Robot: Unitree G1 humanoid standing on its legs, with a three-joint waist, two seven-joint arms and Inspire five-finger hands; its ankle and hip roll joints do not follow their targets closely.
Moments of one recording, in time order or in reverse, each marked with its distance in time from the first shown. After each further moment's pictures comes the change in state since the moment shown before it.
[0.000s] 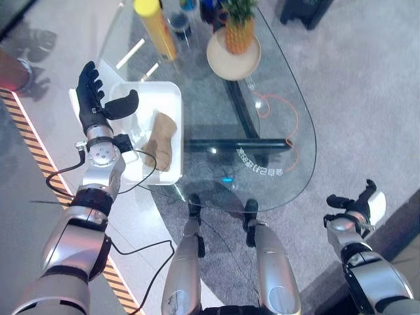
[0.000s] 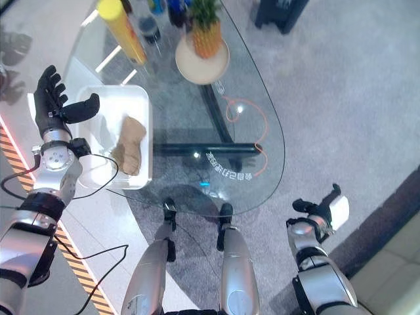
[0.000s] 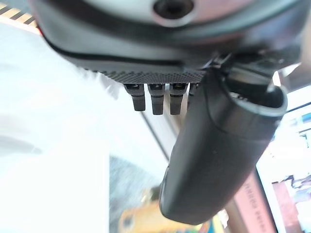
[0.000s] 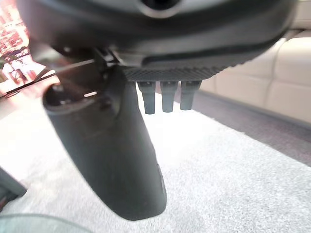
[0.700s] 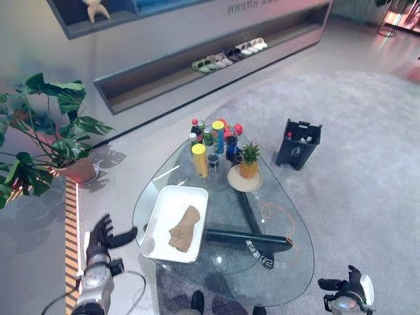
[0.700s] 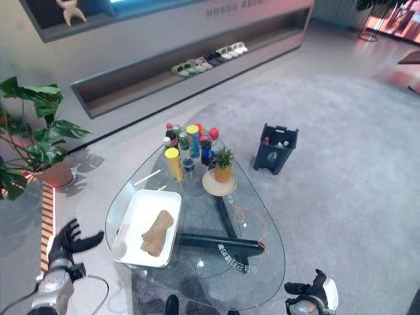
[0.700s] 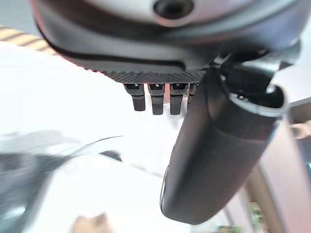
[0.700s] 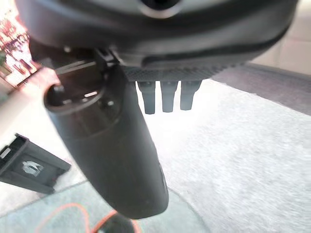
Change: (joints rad) left arm 0.702 -0.256 0.141 0.264 0.079 0.001 -0.242; right arm 0.420 0.107 -0.045 0.000 -0.124 0.058 0.244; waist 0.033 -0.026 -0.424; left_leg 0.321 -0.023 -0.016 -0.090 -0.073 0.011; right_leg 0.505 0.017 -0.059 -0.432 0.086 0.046
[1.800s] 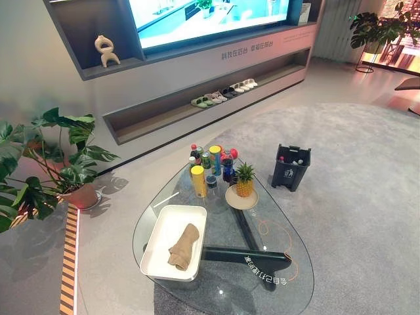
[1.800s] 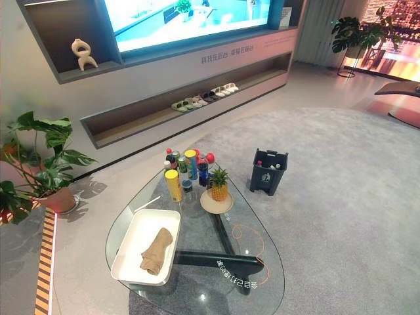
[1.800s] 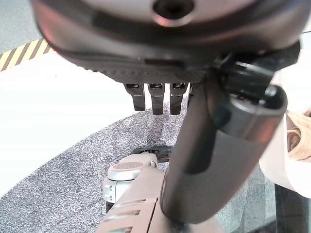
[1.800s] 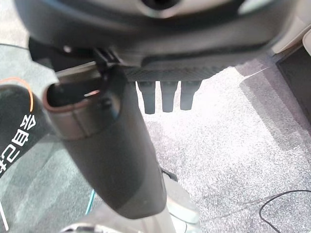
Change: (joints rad) left arm 0.064 -0.129 -0.139 0.273 0.282 0.394 -0.244; right arm 0.046 0.055 0.141 0.114 -0.147 0.283 0.425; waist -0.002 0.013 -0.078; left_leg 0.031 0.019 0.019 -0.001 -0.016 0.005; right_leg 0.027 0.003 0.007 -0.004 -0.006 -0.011
